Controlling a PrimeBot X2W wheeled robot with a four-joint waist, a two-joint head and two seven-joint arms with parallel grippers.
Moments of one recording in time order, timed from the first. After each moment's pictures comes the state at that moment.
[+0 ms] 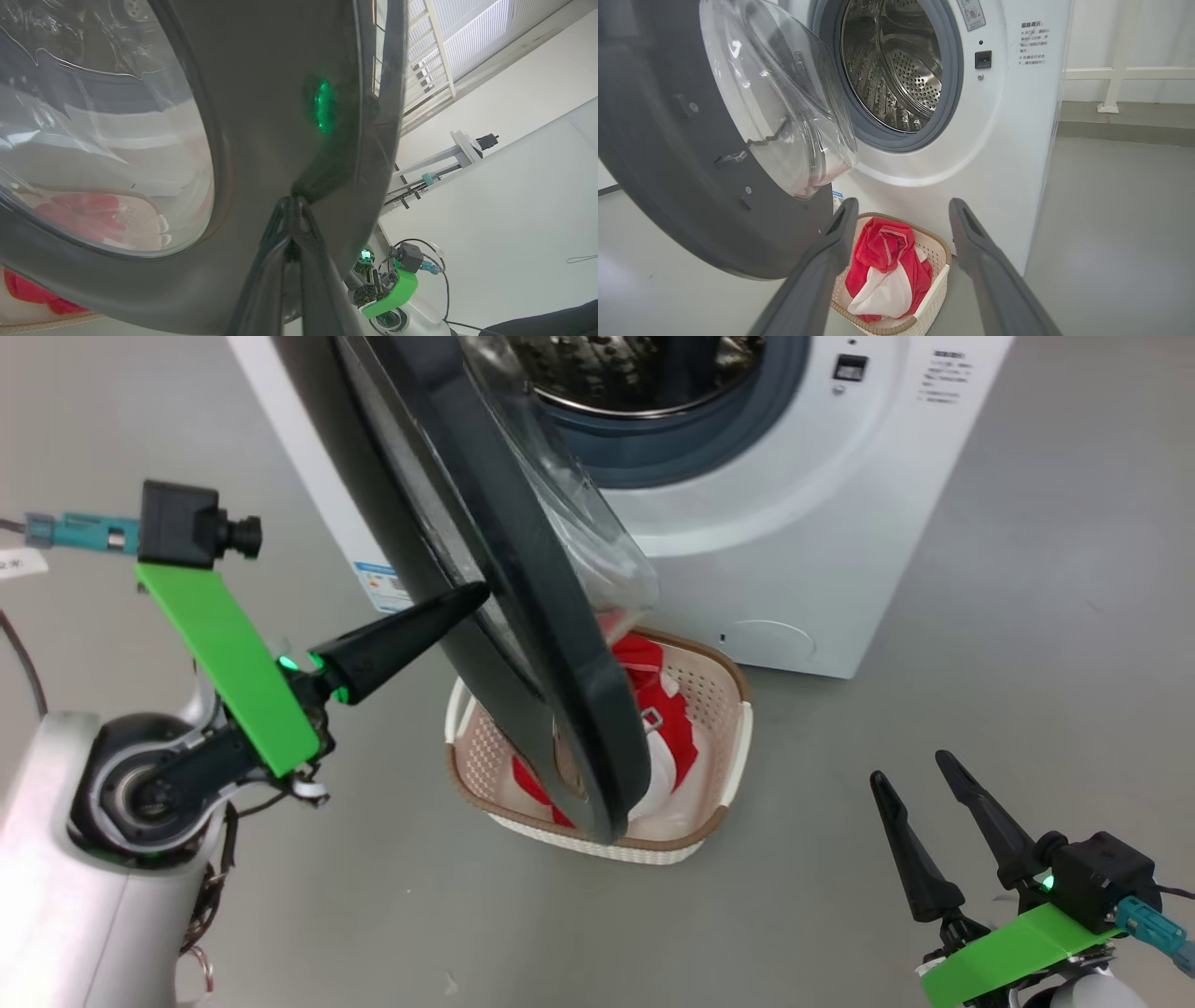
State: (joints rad) left arm -0.68 0.31 -0.23 0.12 -1.40 -0.12 0.73; right arm -0.05 -0.22 0.17 0.16 0.44 0.12 -0.26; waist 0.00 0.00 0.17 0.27
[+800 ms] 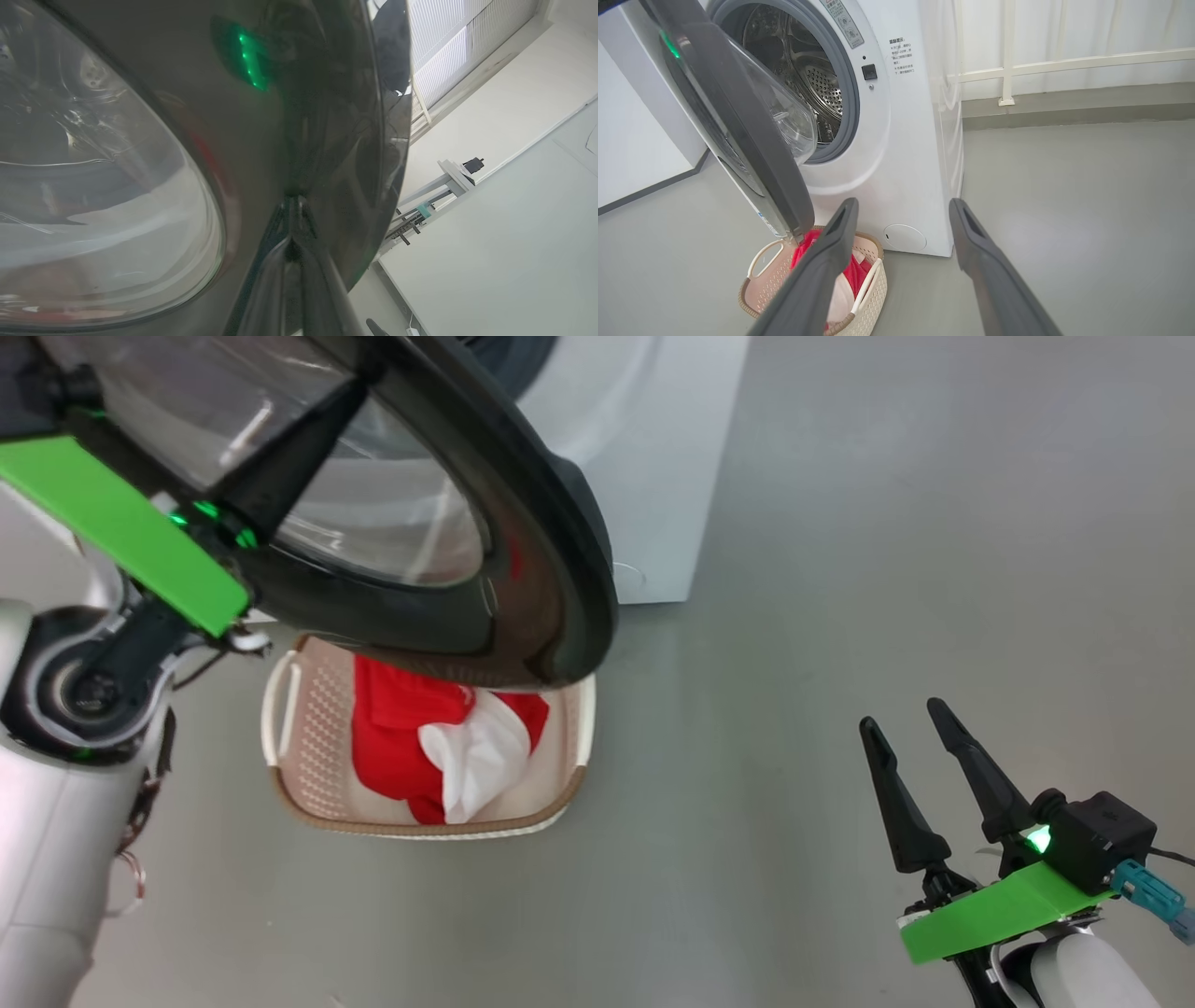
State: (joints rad) left arm -0.89 0.39 -0.34 0.25 -1.40 -0.12 0.36; right arm -0.11 -0.15 0.14 0.14 0.43 0.12 -0.26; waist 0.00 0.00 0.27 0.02
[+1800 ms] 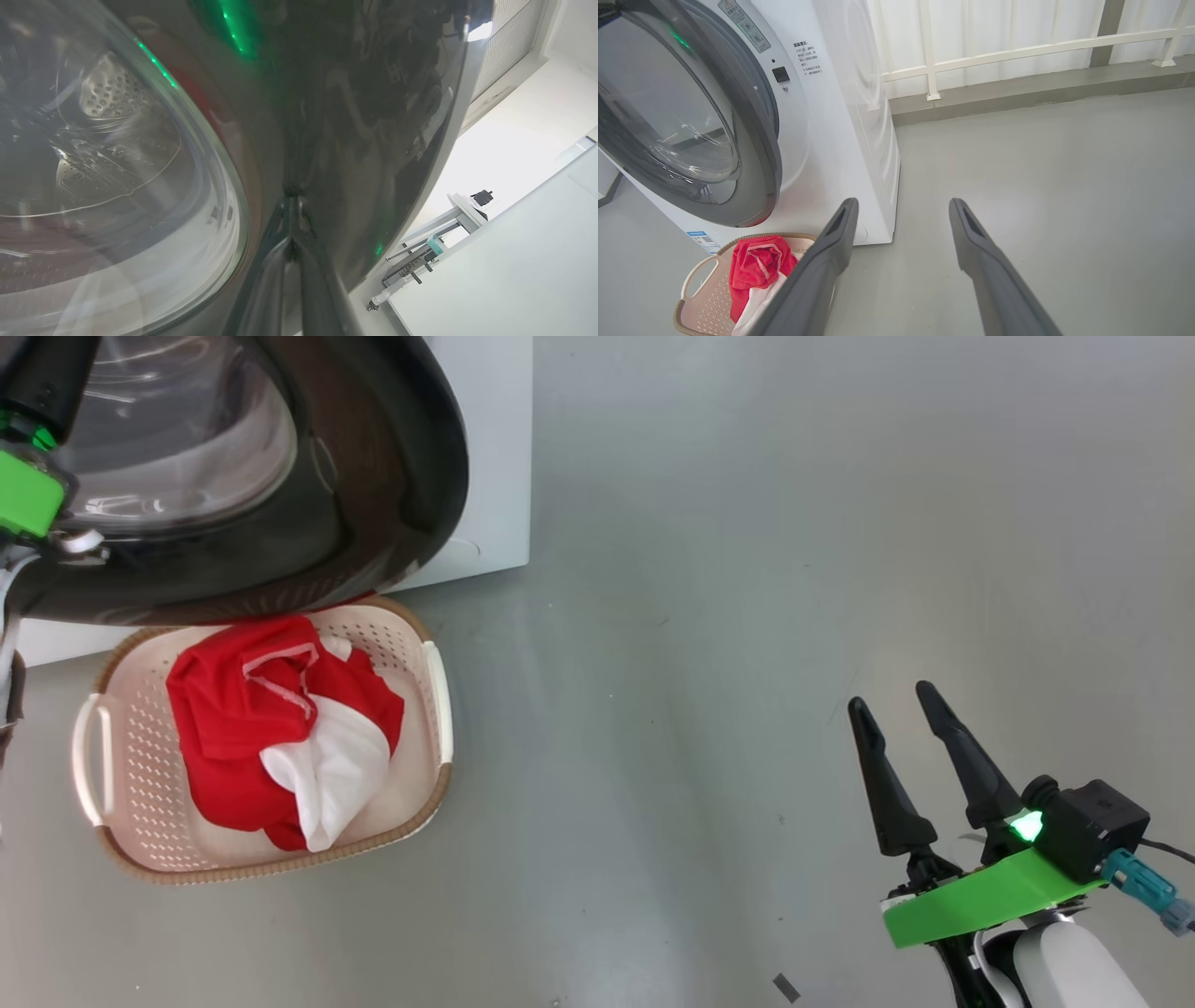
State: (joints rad) left arm -1.05 0.56 -0.42 0.43 -1.47 -0.12 0.10; right arm -0.13 -0.09 0.13 0.13 0.43 0.12 -0.26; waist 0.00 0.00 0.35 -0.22
